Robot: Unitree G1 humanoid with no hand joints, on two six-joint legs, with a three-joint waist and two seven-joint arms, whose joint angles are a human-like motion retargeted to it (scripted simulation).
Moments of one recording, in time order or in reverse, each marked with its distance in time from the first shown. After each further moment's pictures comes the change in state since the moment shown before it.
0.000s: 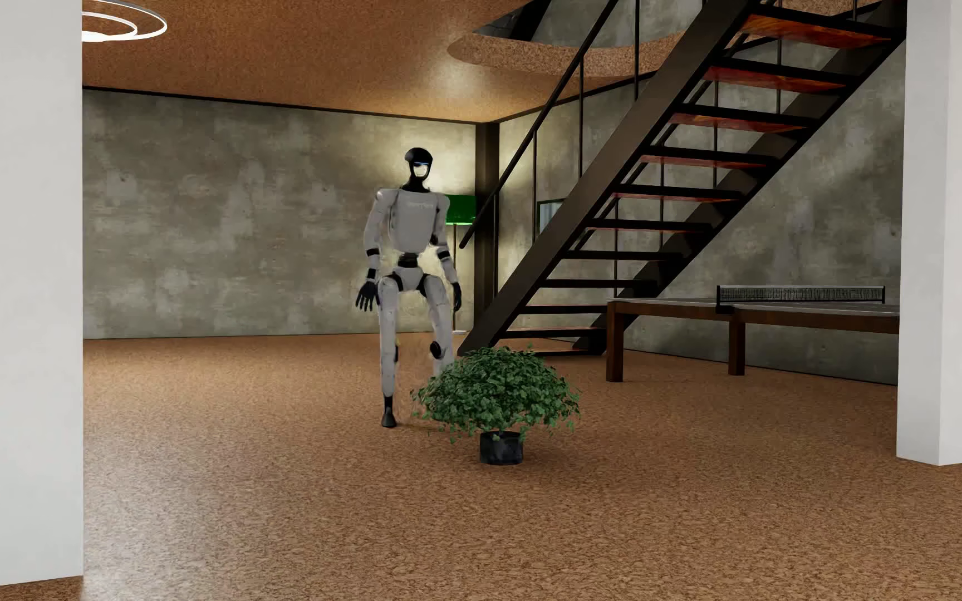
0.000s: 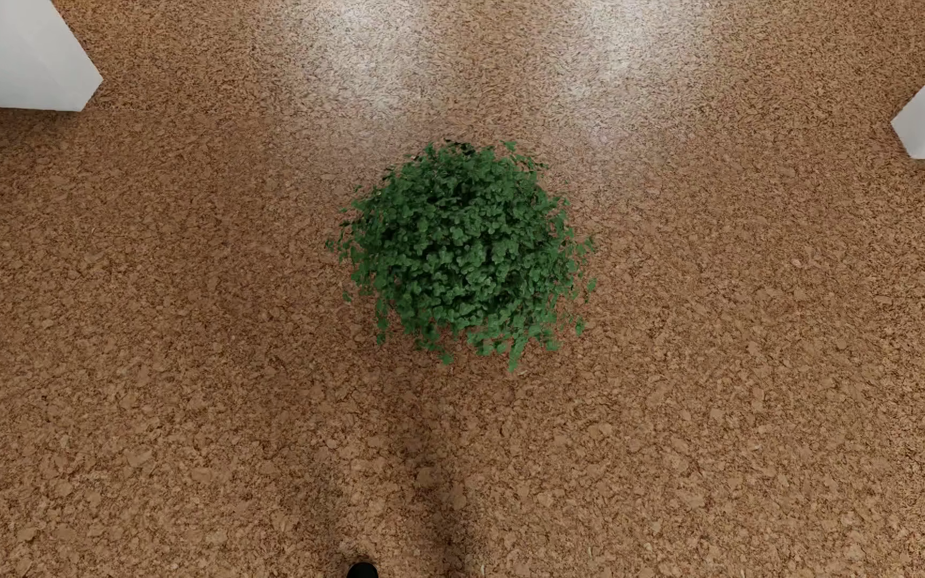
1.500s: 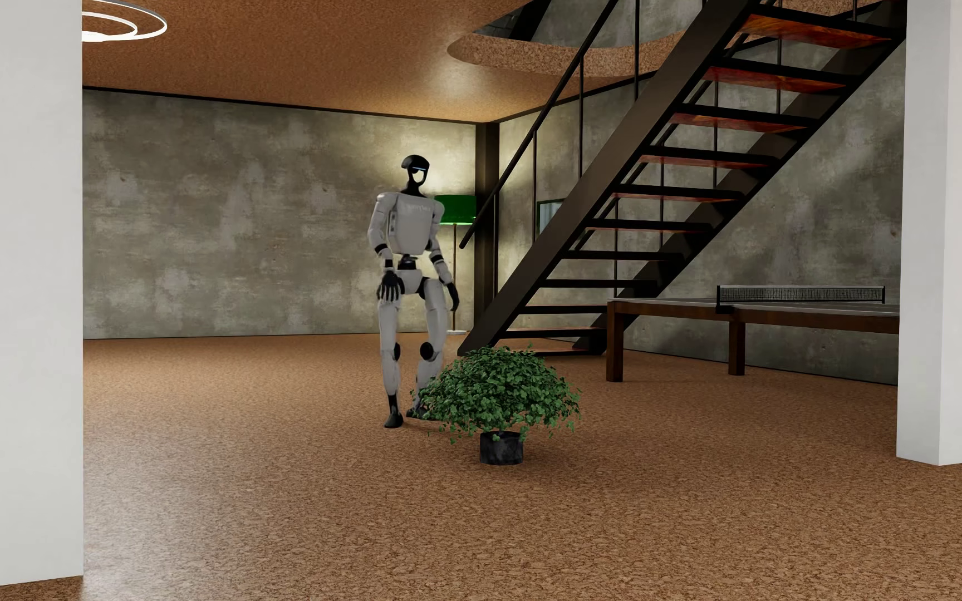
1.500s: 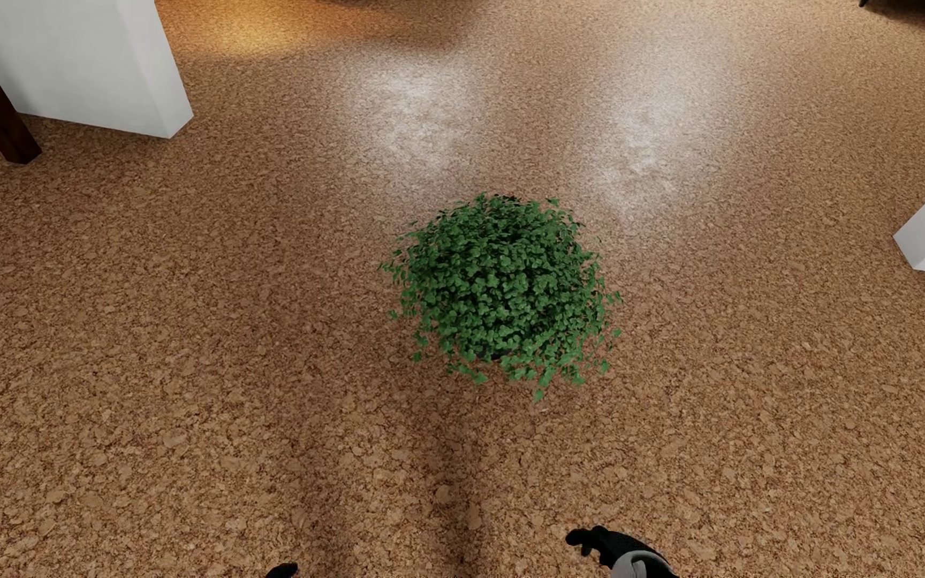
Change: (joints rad) body 0.217 -0.062 0.029 -0.107 -0.225 -0.080 0.276 -0.264 -0.018 0.114 0.183 -0.009 -0.180 -0.339 0.080 -0.083 -0.030 0.253 -0.023 0.009 0.001 -0.061 -0.184 -0.041 -0.104 -0.065 -0.047 0.093 0.017
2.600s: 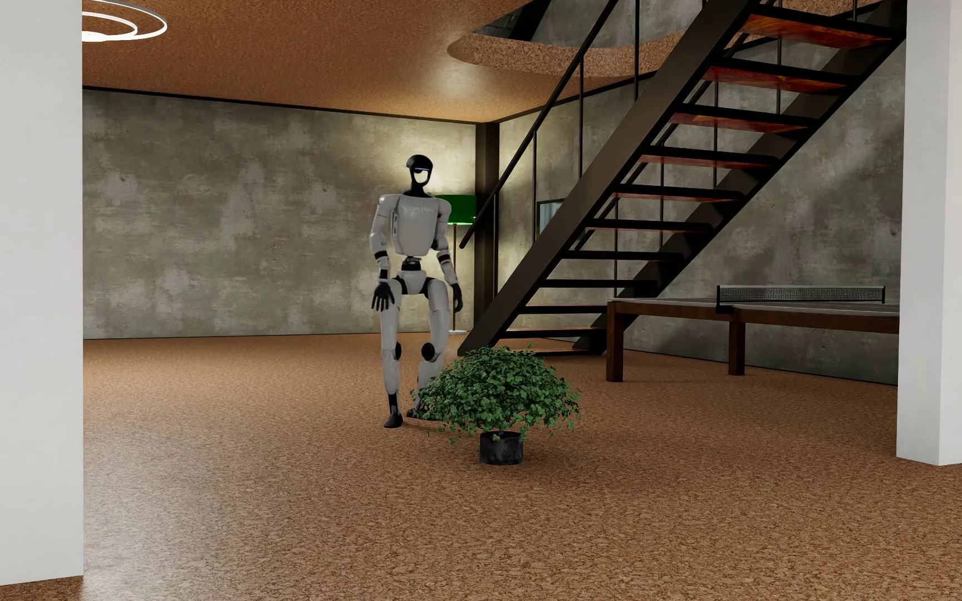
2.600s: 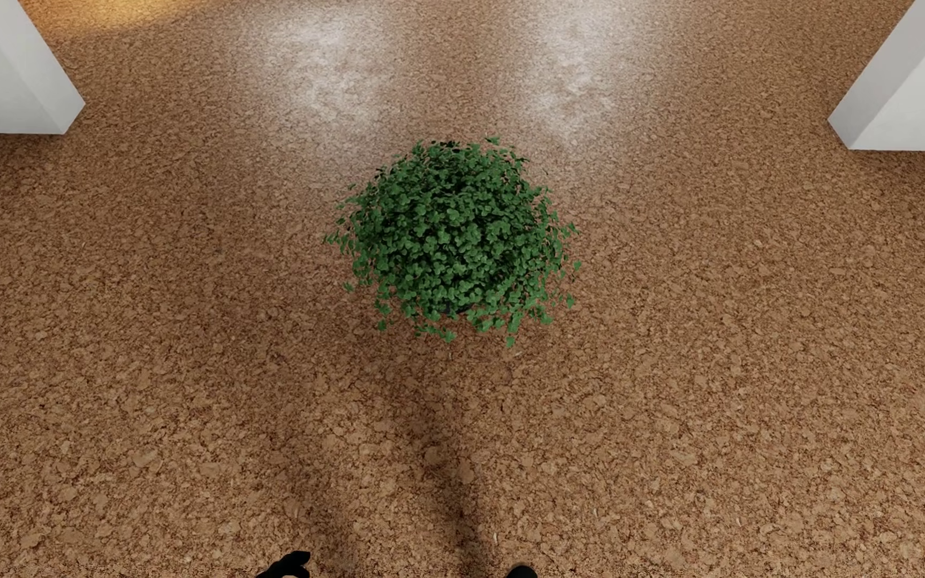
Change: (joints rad) body -0.024 -0.100 -0.037 0.016 0.073 0.052 0.132 0.139 0.034 -0.046 -0.042 -0.033 0.066 0.104 0.055 0.040 0.053 0.040 -0.023 -0.090 0.079 0.028 0.118 0.052 -0.050 -0.025 0.020 -0.007 0.048
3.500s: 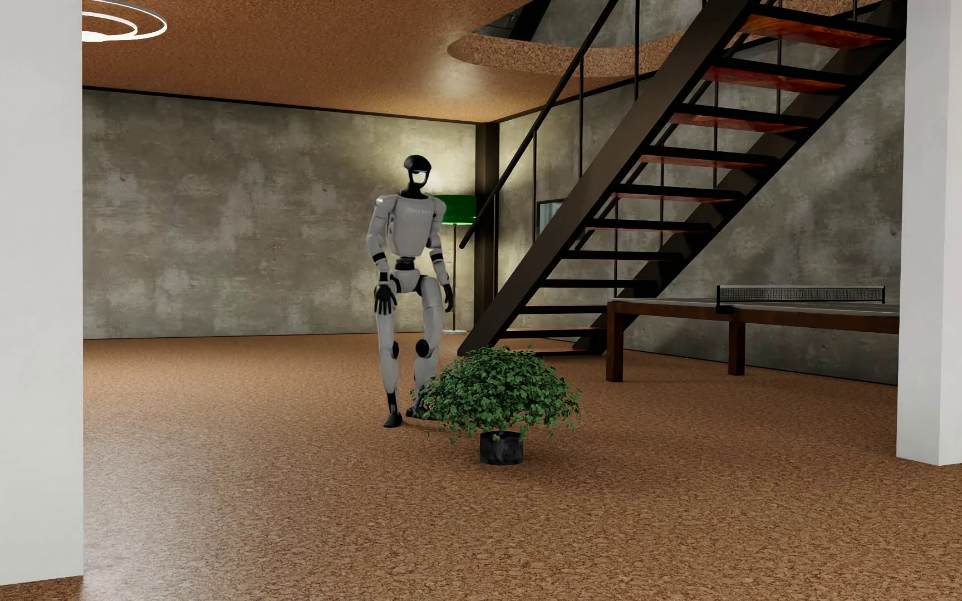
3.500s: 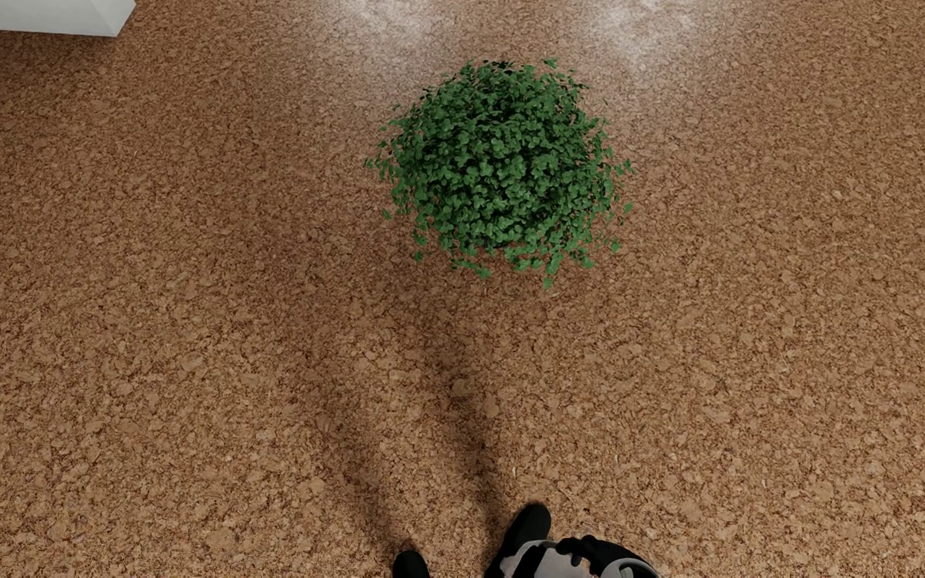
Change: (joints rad) body -0.137 -0.095 0.001 -0.052 -0.046 -0.001 -0.074 -0.088 0.040 -0.090 -0.079 0.084 -0.109 0.089 0.060 0.059 -0.030 -0.027 -0.033 -0.122 0.005 -0.032 -0.014 -0.030 0.145 0.015 -0.029 0.010 -0.105
